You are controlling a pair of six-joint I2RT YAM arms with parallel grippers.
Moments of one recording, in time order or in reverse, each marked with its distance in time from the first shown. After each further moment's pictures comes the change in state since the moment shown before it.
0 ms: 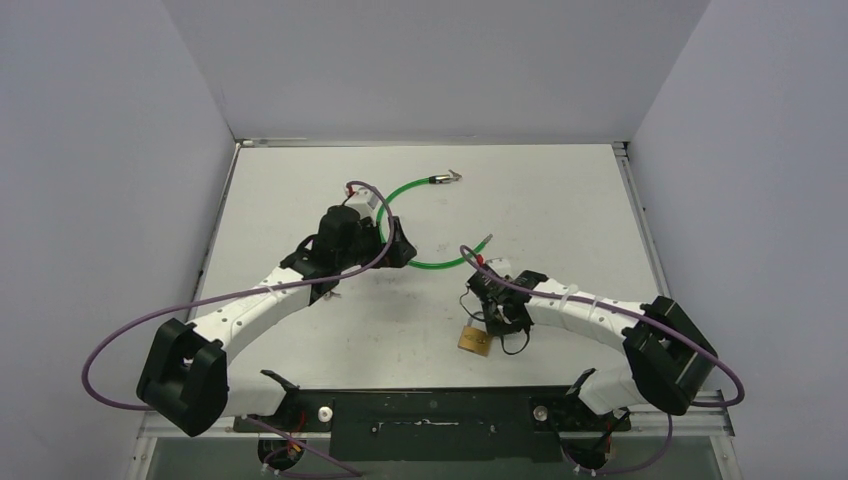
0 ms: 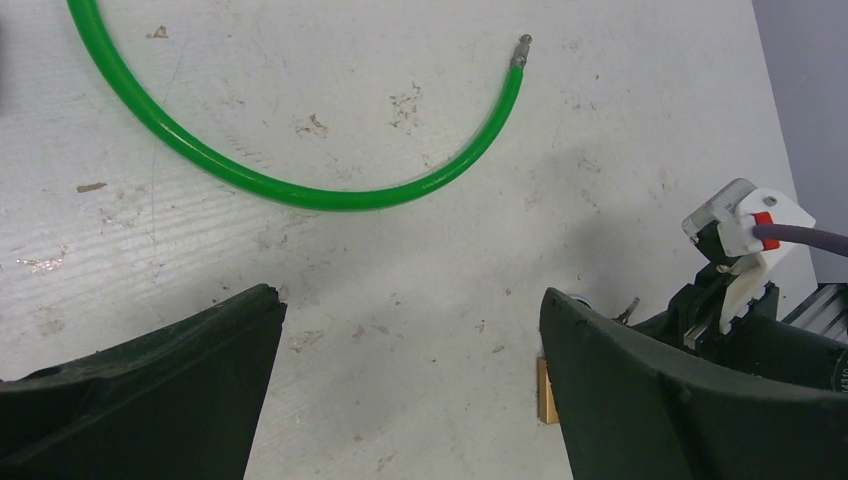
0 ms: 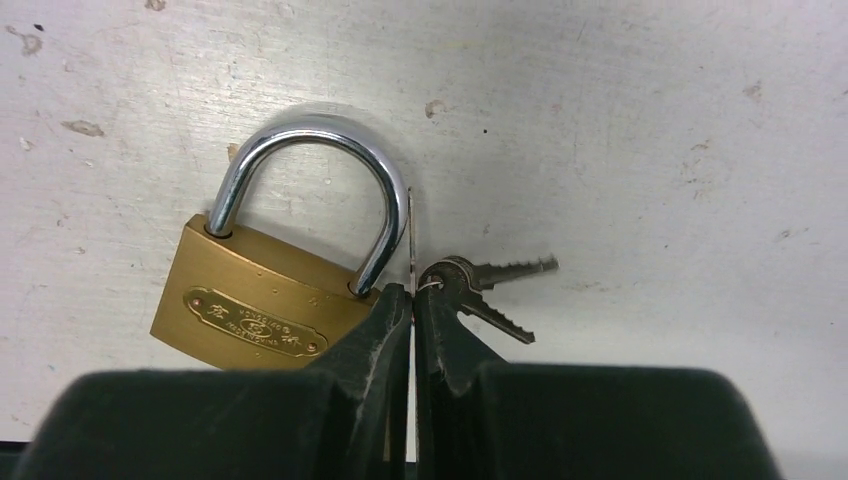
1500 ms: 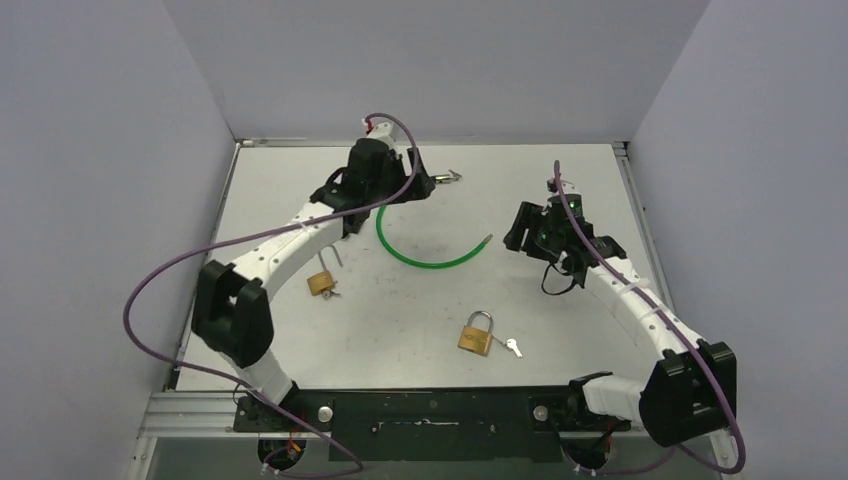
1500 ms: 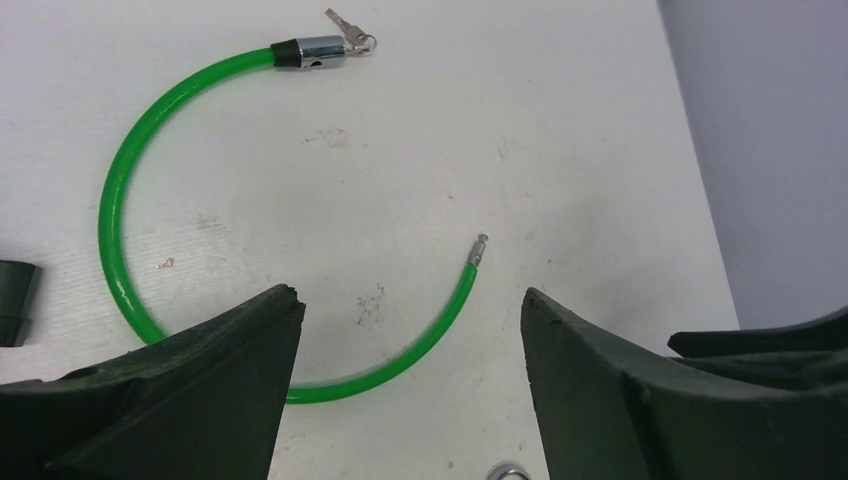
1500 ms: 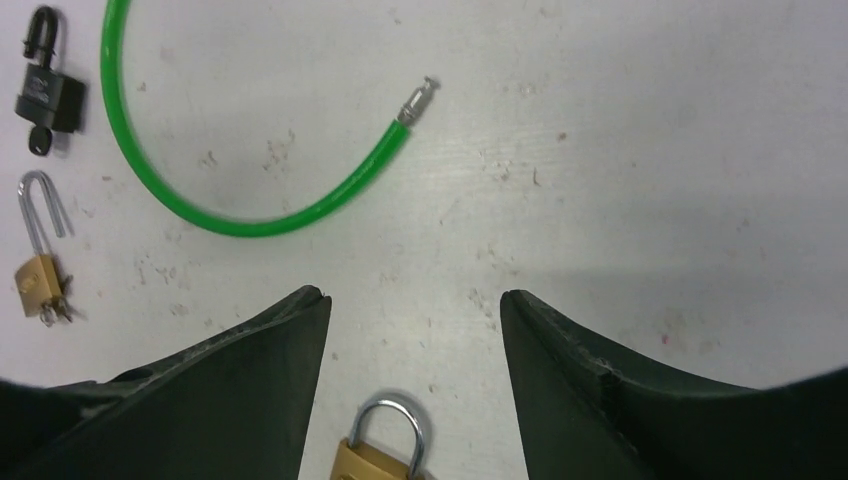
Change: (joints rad) left arm 0.008 0.480 0.678 -0.172 -0.114 -0.068; right arm -0.535 -0.134 0.171 0.318 -0.248 -0.118
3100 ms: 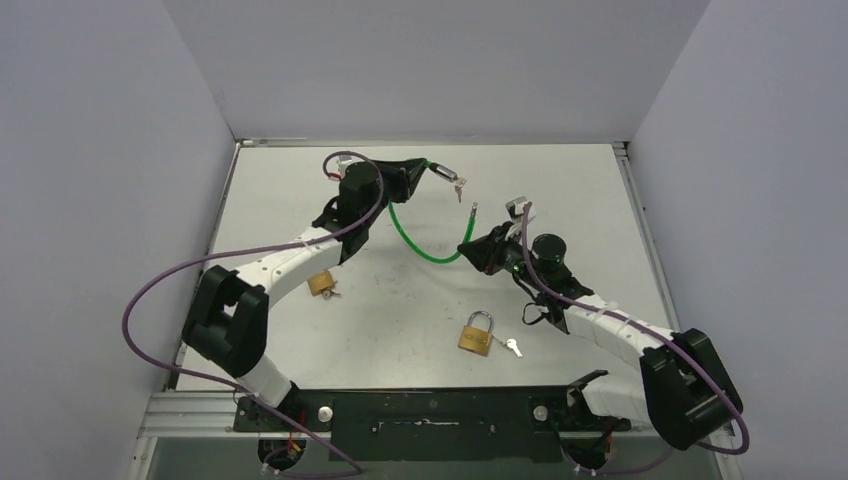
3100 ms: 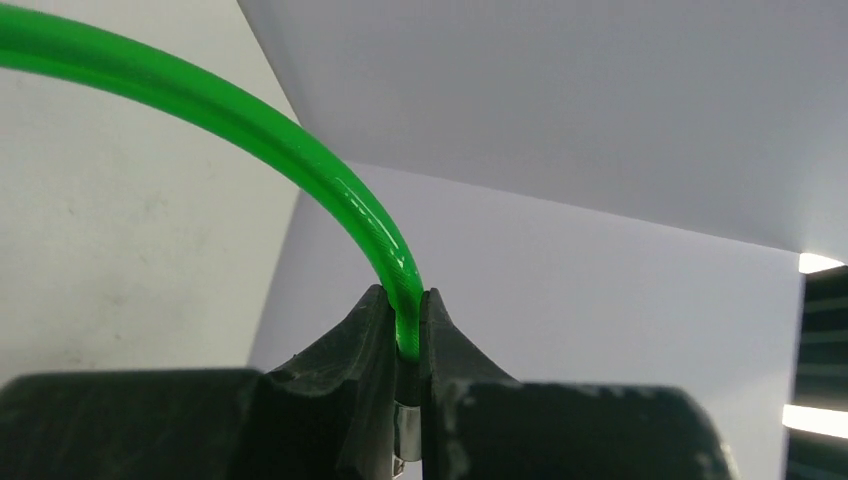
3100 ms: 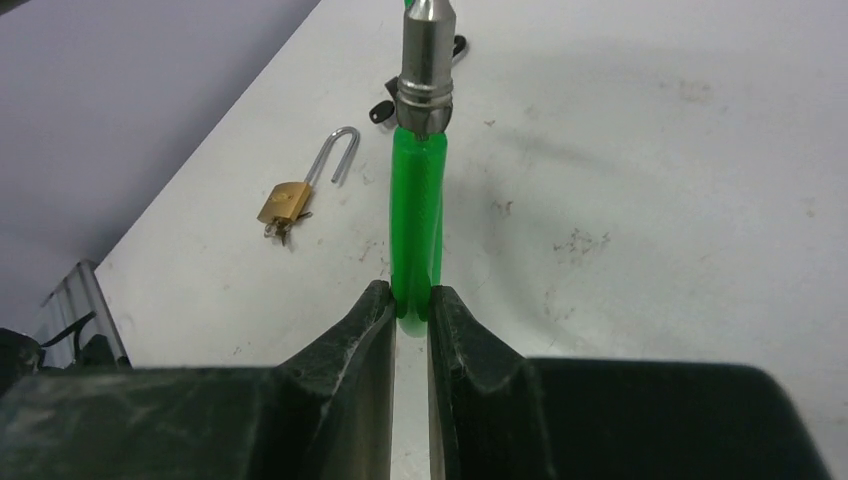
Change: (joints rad) left arm -0.008 -0.200 -0.415 0.588 -0.103 -1.158; right arm 0.189 -0.089 -0.436 0.957 -0.325 -0.096
